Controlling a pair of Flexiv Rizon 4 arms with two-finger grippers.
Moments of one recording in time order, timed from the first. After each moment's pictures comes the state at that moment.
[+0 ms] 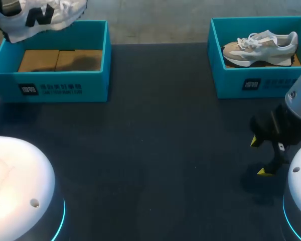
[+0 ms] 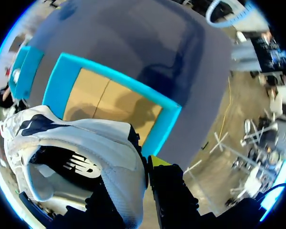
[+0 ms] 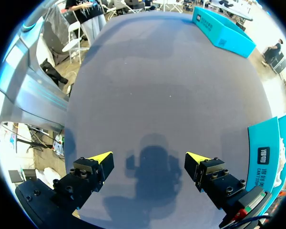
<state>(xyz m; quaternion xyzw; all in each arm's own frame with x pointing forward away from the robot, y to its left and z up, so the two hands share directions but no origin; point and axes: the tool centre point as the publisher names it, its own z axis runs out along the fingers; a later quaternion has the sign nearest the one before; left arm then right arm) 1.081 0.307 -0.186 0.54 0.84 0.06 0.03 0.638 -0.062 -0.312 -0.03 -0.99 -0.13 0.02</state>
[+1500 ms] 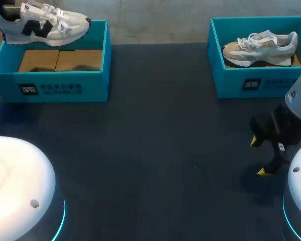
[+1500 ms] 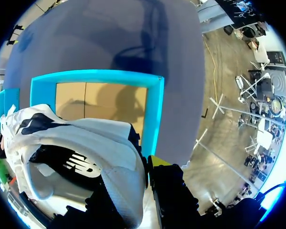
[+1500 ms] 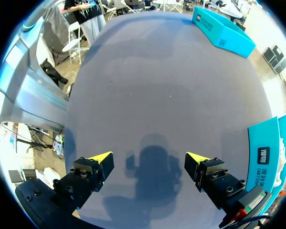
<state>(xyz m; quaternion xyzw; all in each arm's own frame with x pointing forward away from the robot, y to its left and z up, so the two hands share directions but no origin) 1.106 0.311 -0.195 0.66 0.74 0.11 0.02 0.638 -0.062 -0.312 -0.03 -0.99 -0.13 0.02</state>
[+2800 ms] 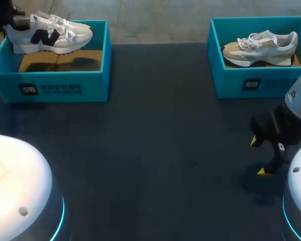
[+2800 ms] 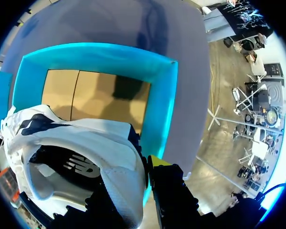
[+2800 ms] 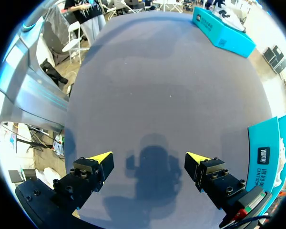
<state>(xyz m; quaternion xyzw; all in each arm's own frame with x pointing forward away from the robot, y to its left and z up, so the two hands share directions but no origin) 1.135 0.316 -0.261 0.63 0.77 0.10 -0.03 0.638 -0.062 -0.312 -0.03 -0.99 -0.13 0.02</state>
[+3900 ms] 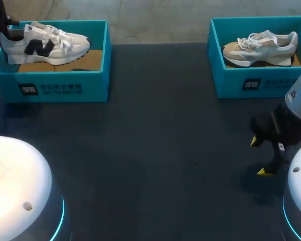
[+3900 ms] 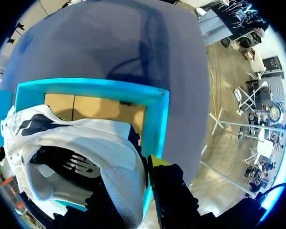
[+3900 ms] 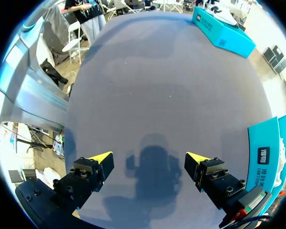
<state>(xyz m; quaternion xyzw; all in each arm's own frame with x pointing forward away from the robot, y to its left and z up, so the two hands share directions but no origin) 1.082 0.322 -0.262 0.65 0.75 0.06 -0.04 0.638 -0.062 -0.312 -0.03 -0.99 -0.13 0.02</state>
